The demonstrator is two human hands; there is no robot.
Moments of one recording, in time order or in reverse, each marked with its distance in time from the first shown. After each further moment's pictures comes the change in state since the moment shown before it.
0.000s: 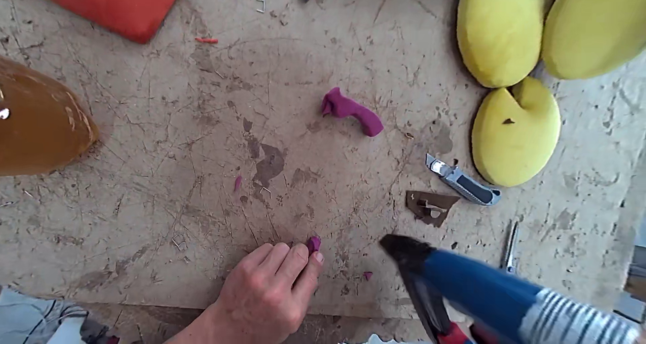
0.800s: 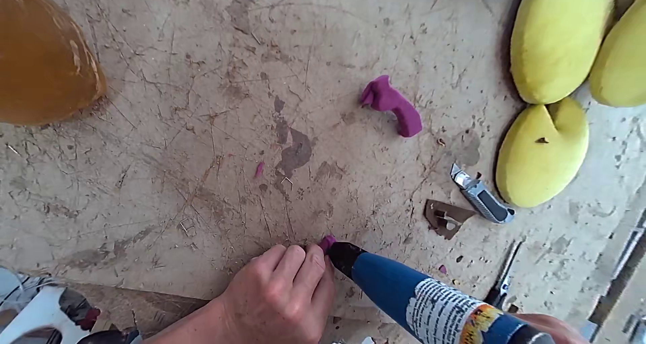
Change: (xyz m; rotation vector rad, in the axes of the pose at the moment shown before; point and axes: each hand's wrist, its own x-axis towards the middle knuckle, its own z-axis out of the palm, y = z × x) left_hand -0.002 0.006 0.000 0.098 0.051 0.023; right_hand 0.061 -0.043 0.007 -0.313 -0.426 -0.094
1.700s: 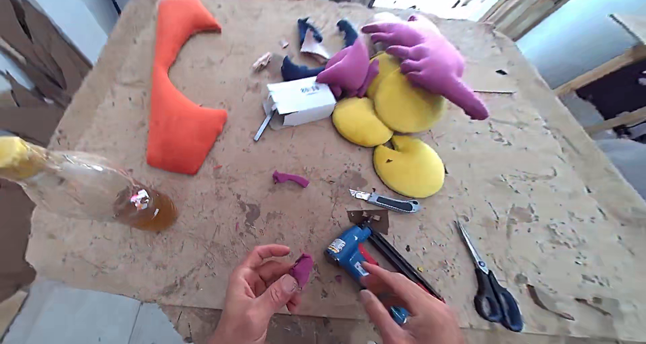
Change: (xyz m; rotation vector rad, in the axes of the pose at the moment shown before) left_hand 0.044 0.057 -0.091 -1.523 0.062 -0.643; right_hand -0.057 0.024 0.098 0.329 0.861 -0.048
